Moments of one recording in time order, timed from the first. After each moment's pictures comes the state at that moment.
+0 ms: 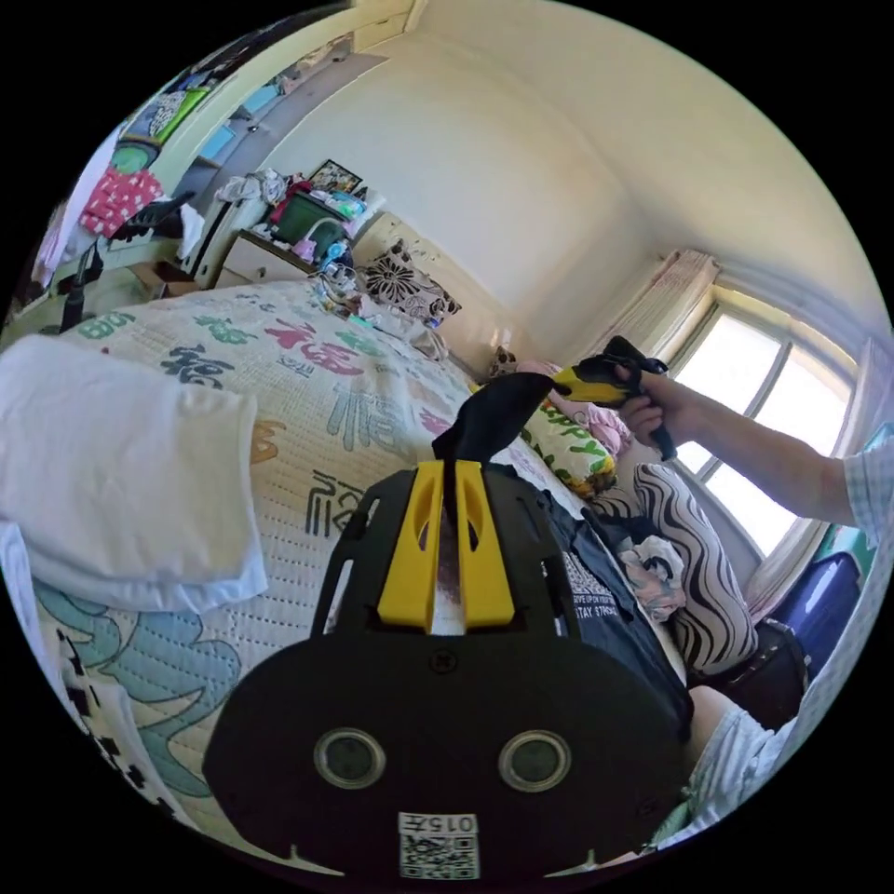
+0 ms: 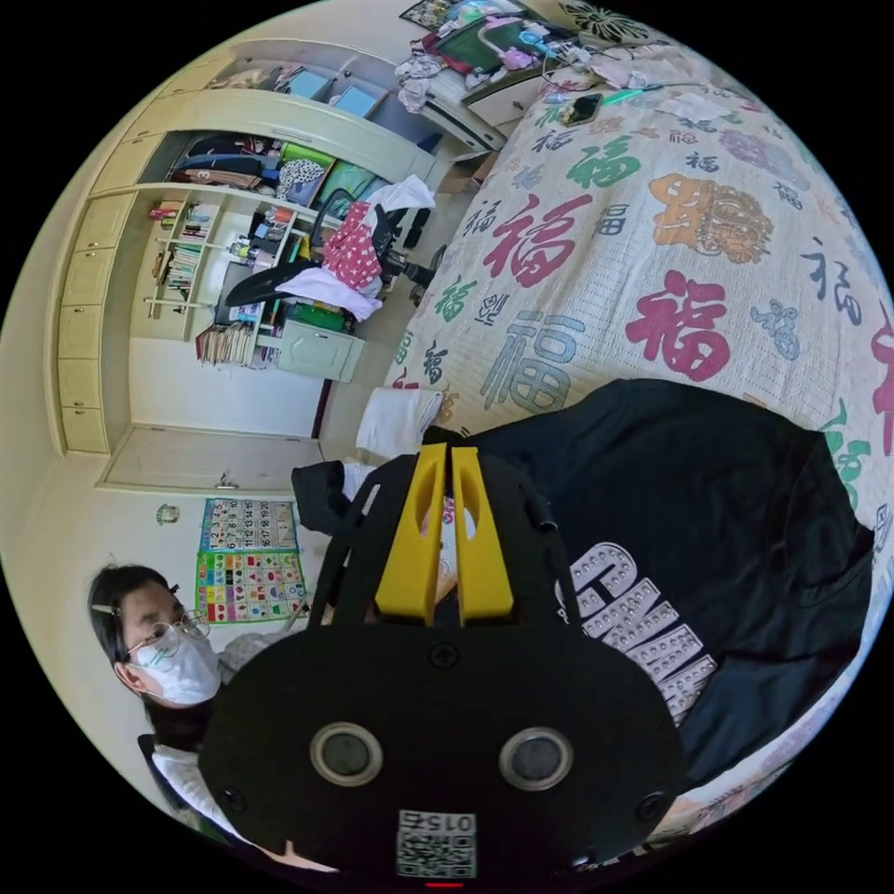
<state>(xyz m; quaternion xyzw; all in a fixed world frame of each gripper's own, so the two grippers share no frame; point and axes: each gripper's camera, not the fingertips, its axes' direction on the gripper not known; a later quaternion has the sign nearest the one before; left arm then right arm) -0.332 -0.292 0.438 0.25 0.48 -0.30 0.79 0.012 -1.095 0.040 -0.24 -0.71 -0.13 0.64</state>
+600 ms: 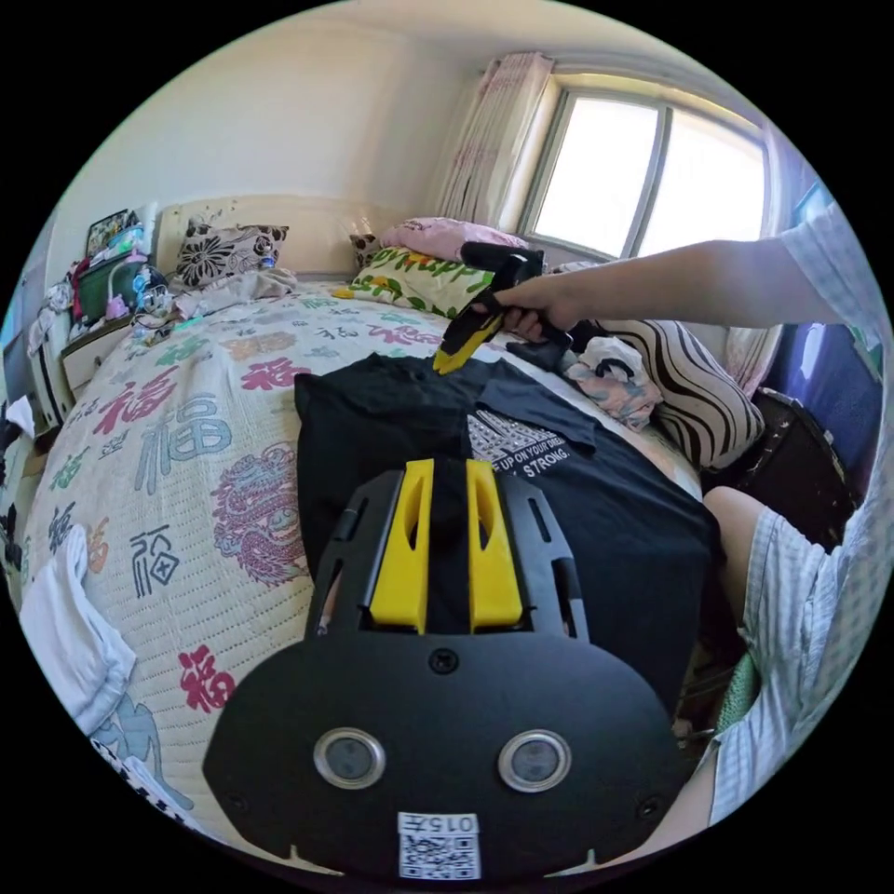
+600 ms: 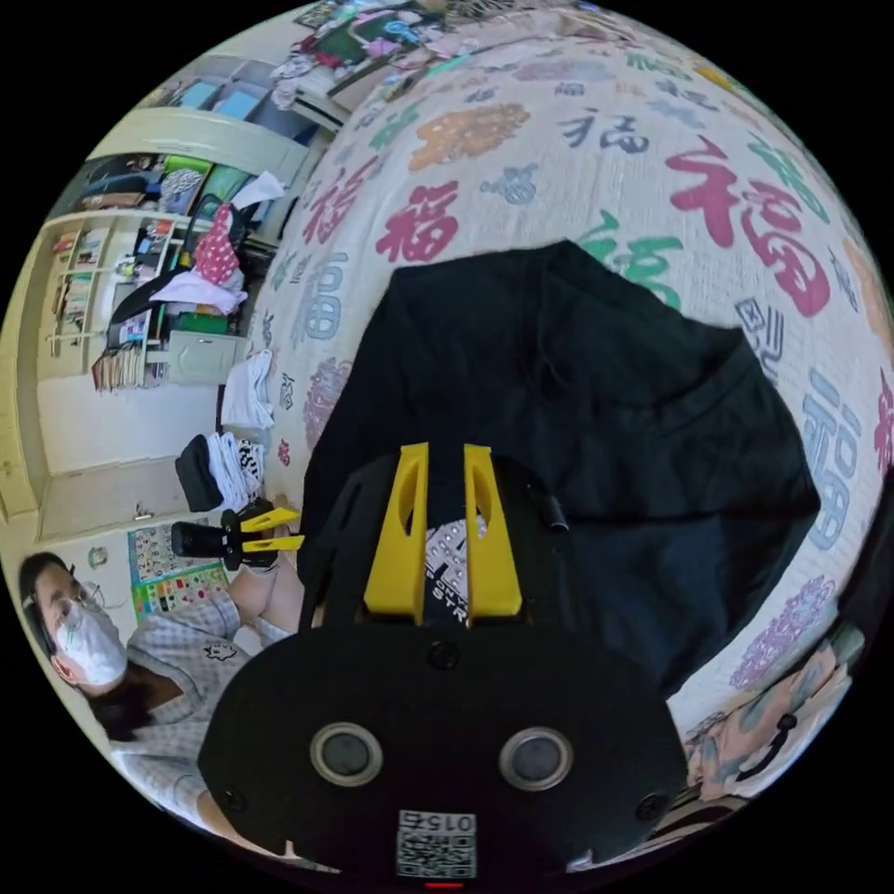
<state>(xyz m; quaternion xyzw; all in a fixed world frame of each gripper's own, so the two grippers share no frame) -0.178 -0.356 0.337 0.22 0.49 -0.02 0.84 0.091 -1.025 0.147 -0.29 -0.59 -0.12 0.74</state>
